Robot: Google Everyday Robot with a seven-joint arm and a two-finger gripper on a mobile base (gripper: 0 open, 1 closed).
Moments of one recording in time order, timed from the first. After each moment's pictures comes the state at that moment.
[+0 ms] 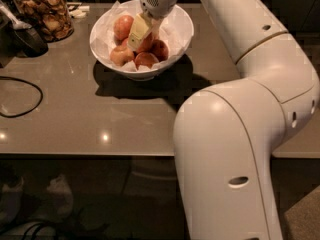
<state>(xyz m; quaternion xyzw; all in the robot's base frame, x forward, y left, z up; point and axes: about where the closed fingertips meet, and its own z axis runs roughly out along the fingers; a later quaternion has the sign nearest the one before) 0.718 0.032 0.931 -0.50 0.83 0.13 0.19</state>
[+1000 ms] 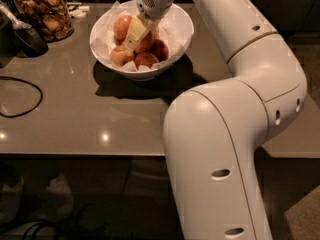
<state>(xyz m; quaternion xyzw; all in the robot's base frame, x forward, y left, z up) 0.723 0.043 0.925 -0.51 0.83 0.13 0.18</state>
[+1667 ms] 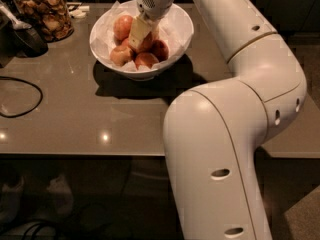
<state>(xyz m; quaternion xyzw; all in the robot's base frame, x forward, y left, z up) 0.723 0.043 0.925 -0.51 0.83 0.13 0.18</state>
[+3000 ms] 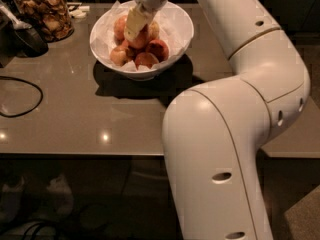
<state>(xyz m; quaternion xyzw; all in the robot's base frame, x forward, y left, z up) 0.723 0.048 0.949 -0.51 0.83 0.13 0.21</state>
